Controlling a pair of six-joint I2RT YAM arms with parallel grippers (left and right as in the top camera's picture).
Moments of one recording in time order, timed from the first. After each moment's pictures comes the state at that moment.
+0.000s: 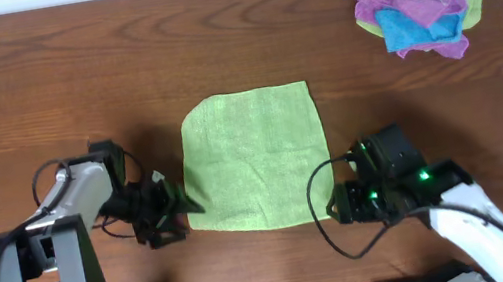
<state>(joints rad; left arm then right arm) 0.06 1.70 0.81 -1.00 0.70 -0.34 0.35 1.14 0.60 -0.78 -0.37 0.44</state>
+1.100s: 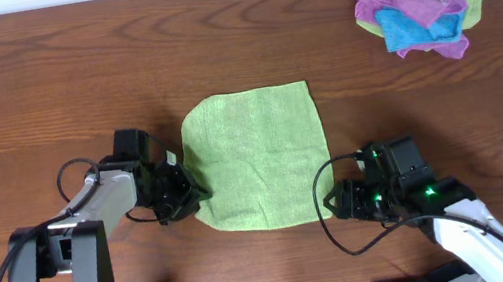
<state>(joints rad) -0.09 1.68 0.73 -0.55 0.67 -0.61 0.28 1.11 0.44 -0.51 -0.40 0.54</state>
